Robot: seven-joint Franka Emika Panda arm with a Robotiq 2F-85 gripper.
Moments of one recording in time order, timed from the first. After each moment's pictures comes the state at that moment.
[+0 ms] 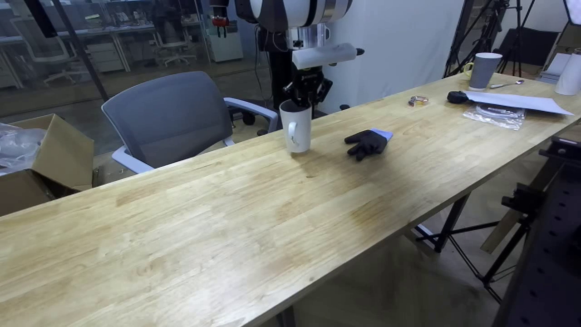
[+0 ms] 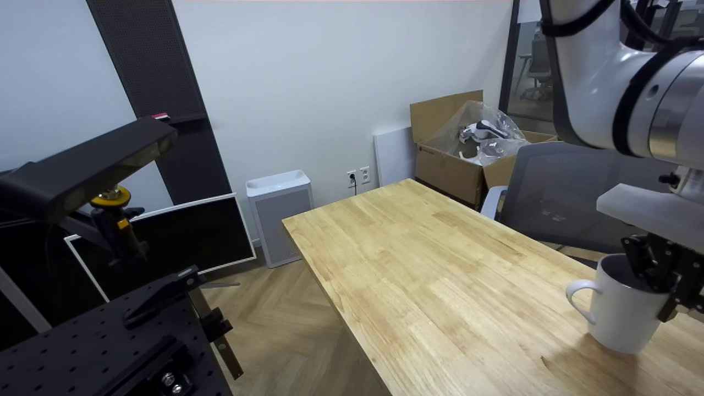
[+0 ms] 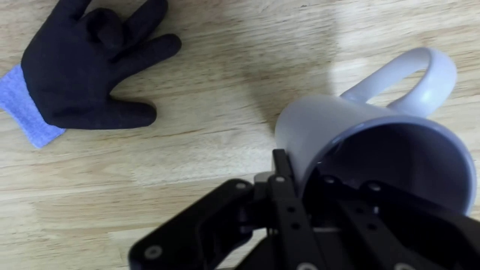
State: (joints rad) arm -0.22 0.93 -0.12 -1.59 0.11 2.52 0.00
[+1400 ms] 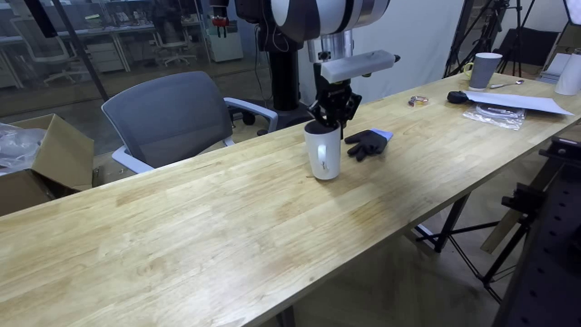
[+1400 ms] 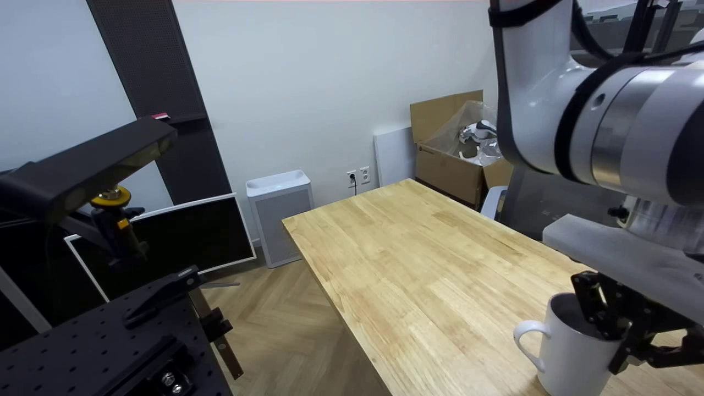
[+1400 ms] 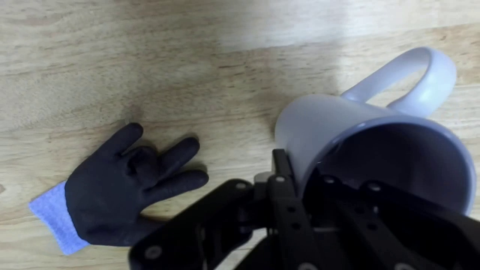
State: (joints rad) arm -0.21 0.75 -0.13 -1.98 0.05 2.63 -0.01
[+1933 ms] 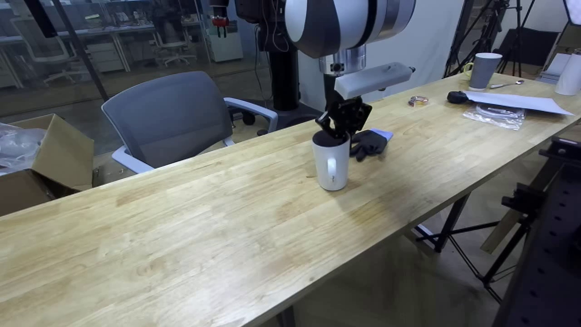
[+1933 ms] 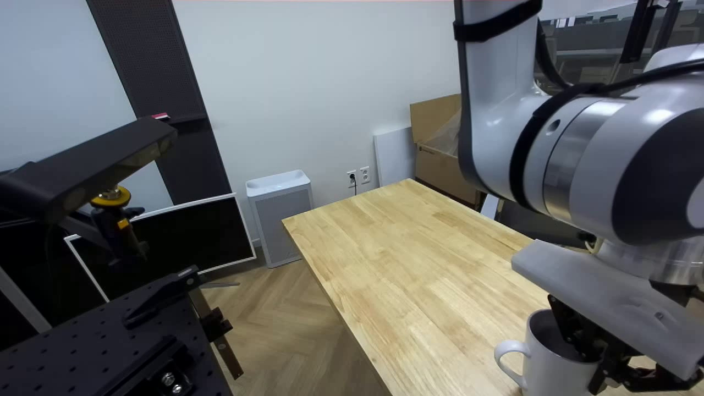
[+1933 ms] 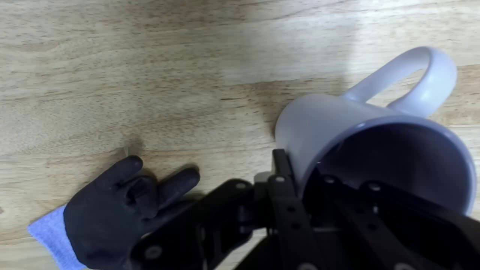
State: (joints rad) arm -0.21 0.72 -0.13 -2.14 0.04 2.80 -0.03
